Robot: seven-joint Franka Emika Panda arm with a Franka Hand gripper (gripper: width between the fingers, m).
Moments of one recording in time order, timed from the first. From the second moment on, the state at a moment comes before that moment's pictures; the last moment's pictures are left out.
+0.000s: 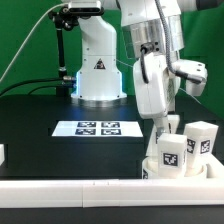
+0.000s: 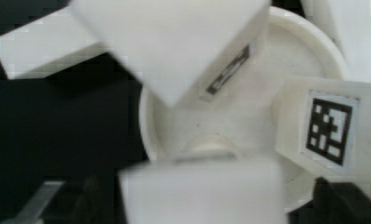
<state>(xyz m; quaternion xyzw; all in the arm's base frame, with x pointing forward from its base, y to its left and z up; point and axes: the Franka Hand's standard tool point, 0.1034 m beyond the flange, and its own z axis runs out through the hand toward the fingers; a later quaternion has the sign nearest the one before) 0.591 0.071 0.082 -0.58 0.81 0.07 0.08</state>
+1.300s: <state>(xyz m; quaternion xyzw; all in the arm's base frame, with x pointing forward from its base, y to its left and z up) 0.599 0.074 0.115 -0.98 0.17 -0.02 0.09</state>
